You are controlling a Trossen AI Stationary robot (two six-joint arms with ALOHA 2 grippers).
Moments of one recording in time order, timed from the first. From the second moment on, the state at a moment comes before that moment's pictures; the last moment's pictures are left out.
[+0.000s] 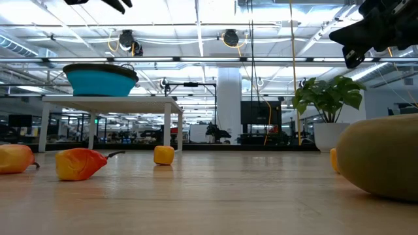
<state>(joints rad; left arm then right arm) -0.20 1.17 1.38 -1.10 -0.52 -1.09 -0.27 0.09 0.28 -0.21 -0.26 0.21</state>
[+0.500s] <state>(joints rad) -0.32 1.24 1.37 -0.80 -0.55 -0.64 -0.27 0.10 0.28 -0.21 -0.36 0.25</state>
